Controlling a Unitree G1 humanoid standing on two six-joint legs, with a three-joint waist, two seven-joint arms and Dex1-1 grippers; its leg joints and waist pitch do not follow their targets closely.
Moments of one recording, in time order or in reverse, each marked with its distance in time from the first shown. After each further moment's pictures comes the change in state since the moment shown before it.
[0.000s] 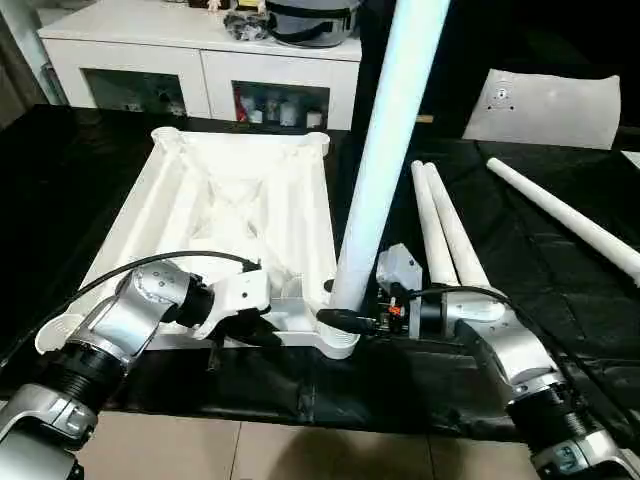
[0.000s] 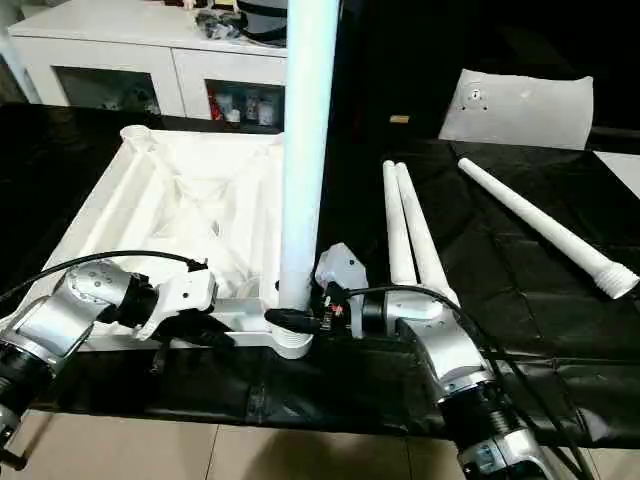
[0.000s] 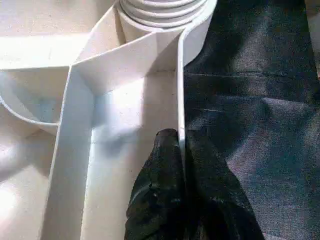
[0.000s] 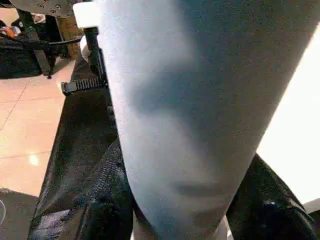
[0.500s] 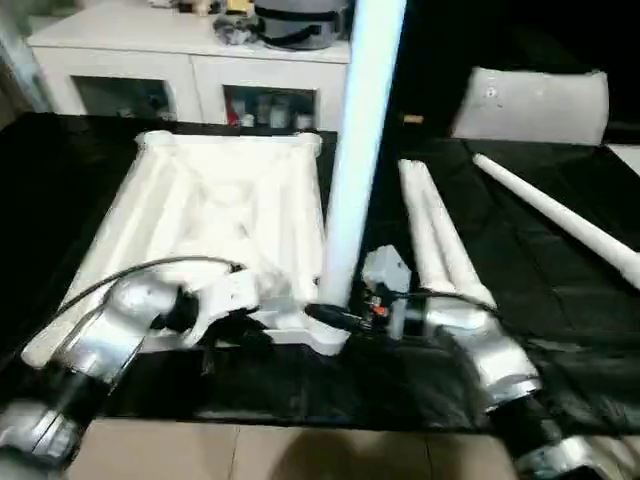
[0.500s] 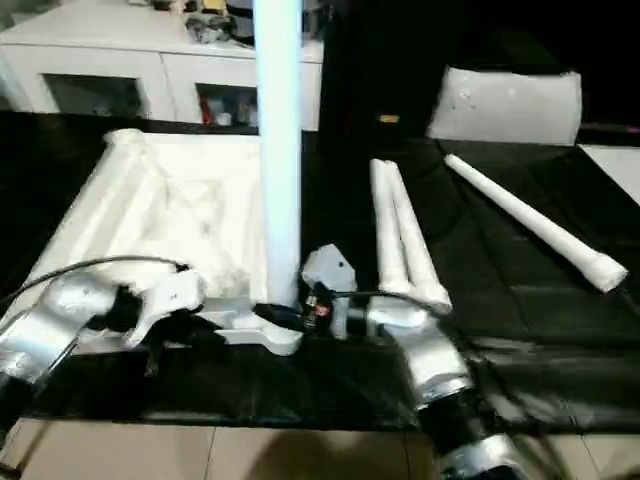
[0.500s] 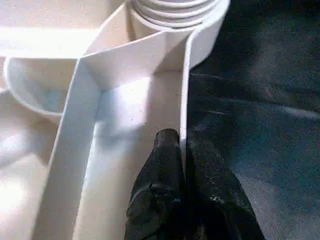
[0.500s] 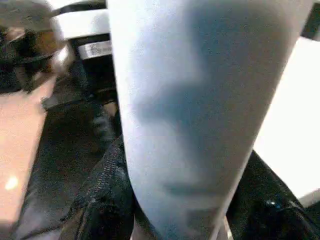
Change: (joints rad) left arm 0.139 0.023 0.115 -0.135 -0.018 0.116 0.103; right arm 0.014 0.111 -0.012 0.054 -0.032 -0.073 -0.169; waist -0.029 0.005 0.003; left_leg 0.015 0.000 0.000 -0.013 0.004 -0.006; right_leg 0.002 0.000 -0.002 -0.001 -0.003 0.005
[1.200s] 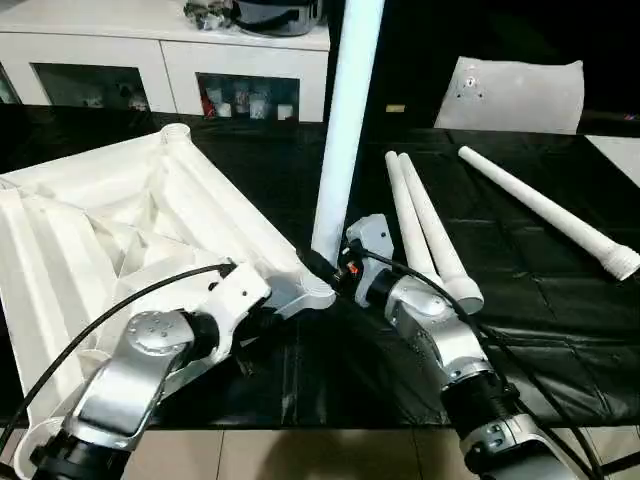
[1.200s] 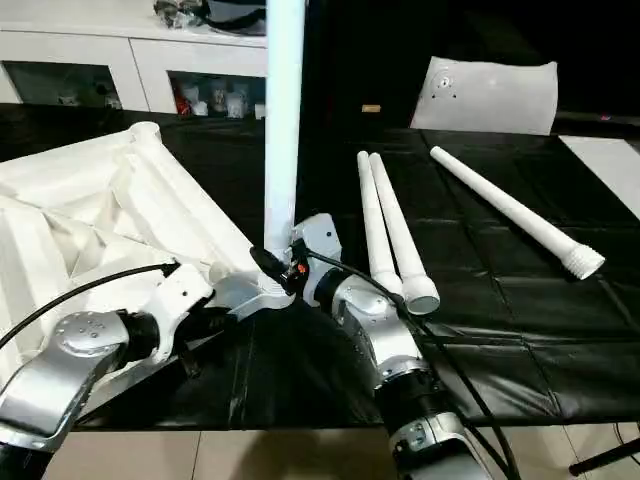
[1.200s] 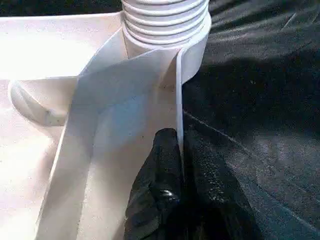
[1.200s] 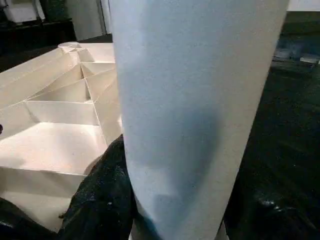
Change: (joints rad) left arm 0.205 -0.186 0.089 -0.438 0.036 0.442 0.422; right arm -0.115 0.178 -0.099 0.174 -0.035 0.005 -0.356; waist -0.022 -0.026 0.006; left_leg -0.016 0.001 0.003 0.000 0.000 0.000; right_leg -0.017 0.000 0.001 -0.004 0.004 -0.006
